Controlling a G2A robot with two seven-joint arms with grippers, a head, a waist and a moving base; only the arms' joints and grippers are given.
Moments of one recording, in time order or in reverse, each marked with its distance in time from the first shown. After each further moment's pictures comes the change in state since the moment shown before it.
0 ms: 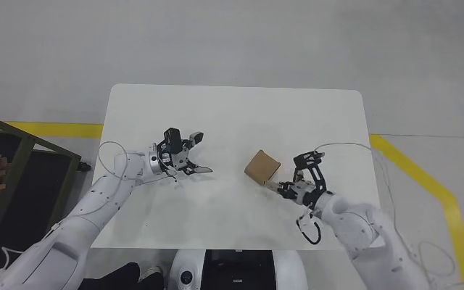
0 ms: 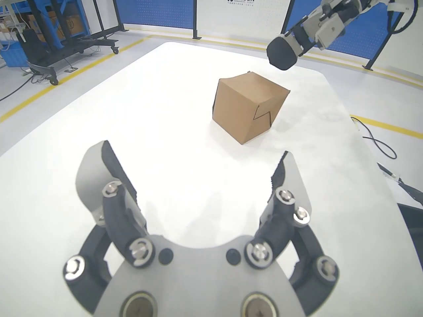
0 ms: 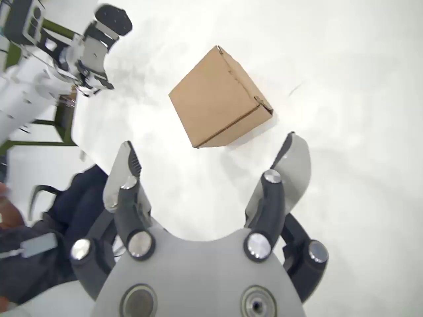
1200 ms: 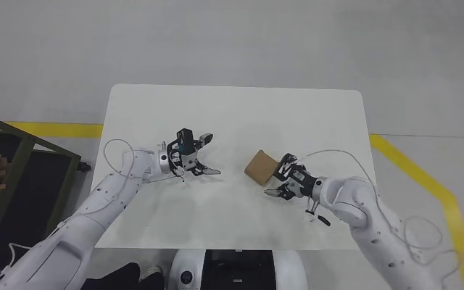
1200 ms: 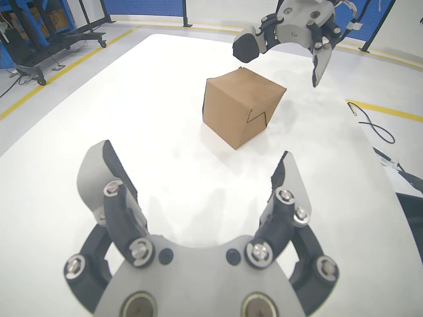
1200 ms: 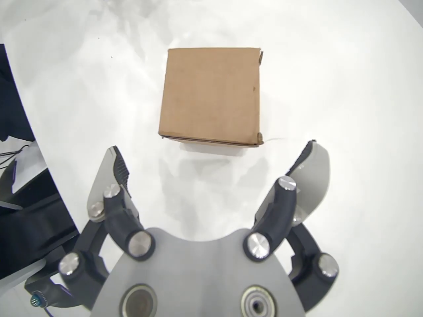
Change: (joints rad) left arm -0.004 -0.017 0.004 -0.067 -0.008 0.008 -0.115; right arm 0.241 0.007 -0.099 0.248 -0.364 -0.548 -0.071
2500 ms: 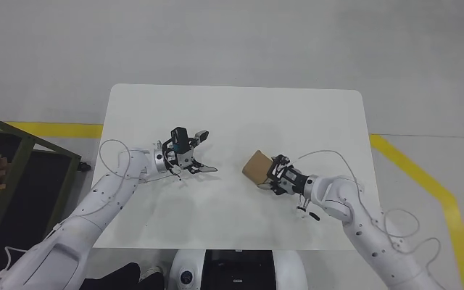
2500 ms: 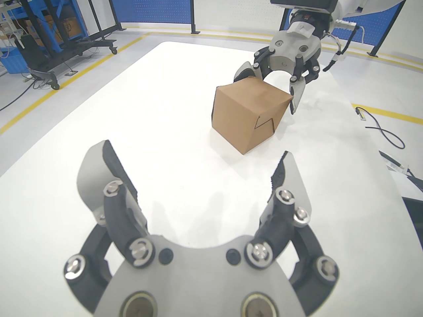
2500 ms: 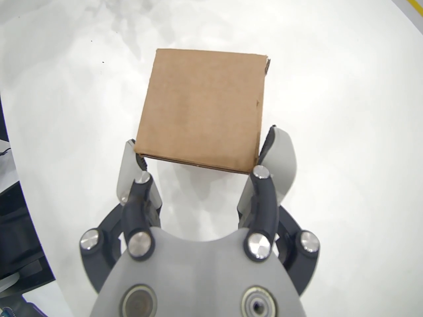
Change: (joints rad) left arm 0.014 0.009 -0.025 -0.008 0.009 0.012 0.028; right arm 0.069 -0.026 -0.091 0.146 -0.099 -0.025 -0.204
